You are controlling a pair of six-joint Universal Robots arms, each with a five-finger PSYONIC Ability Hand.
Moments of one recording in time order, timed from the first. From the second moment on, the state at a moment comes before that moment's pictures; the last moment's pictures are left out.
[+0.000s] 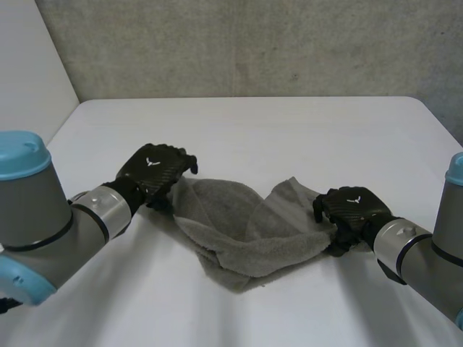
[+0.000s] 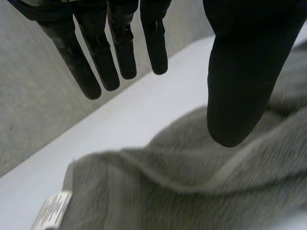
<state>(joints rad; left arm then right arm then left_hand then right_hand) 4.36 -1.91 -1.65 3.31 -1.22 3.47 1.86 -1.27 1.78 0.00 1.32 2.82 0.52 0.51 0.51 0.51 0.34 0.58 0.67 0.68 0.68 0.48</state>
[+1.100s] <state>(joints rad) 4.37 -2.29 -1.37 3.34 -1.11 3.61 1.79 -1.32 1.81 -0.13 1.33 2.79 0.74 0.74 0.74 0.74 0.56 0.97 1.18 1.18 1.19 0.98</state>
